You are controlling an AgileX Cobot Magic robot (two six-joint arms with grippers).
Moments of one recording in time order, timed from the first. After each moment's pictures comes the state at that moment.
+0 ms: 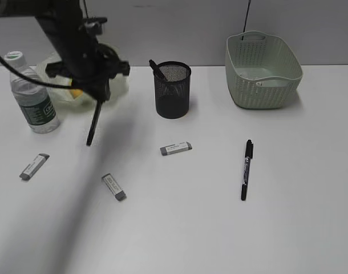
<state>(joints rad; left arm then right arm) -0.39 2.11 -1.72 0.01 0.94 -0.33 0.24 0.16 -0.50 0.05 1.04 0.00</state>
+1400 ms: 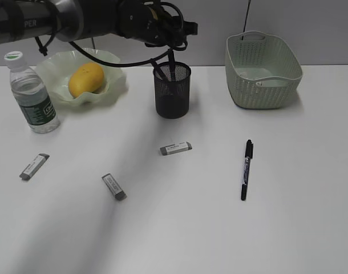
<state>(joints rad) -0.54 2.33 -2.01 0.06 0.27 -0.33 0.24 0.16 -0.50 0.05 1.04 0.00</state>
